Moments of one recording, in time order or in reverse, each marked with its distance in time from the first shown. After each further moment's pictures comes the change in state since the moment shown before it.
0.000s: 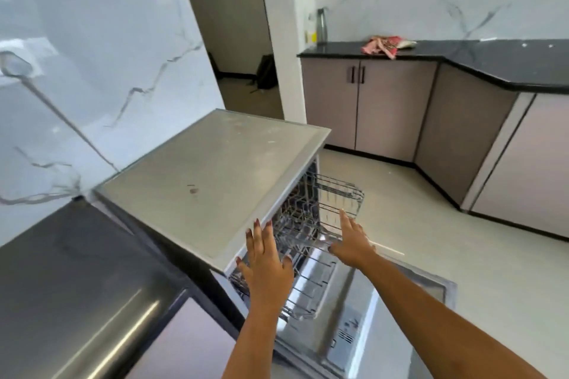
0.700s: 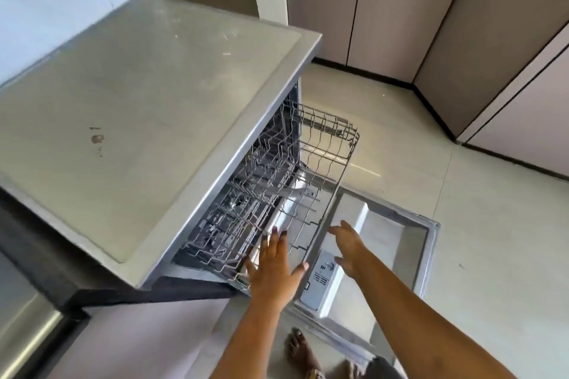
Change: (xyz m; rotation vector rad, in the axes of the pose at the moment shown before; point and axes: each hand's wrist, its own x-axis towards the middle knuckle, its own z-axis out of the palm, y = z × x) left_hand 0.066 -0.030 0.186 0.196 -0.584 -0.034; right_hand 0.121 0.097 0.084 0.949 -0.128 0.616
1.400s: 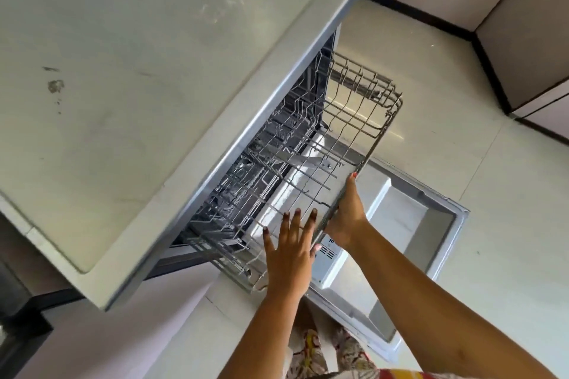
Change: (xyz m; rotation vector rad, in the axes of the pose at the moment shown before) left_hand 0.061 -0.014 0.056 0.171 0.193 0.099; right_hand 0.090 -0.015 0.055 0.391 -0.221 0.219
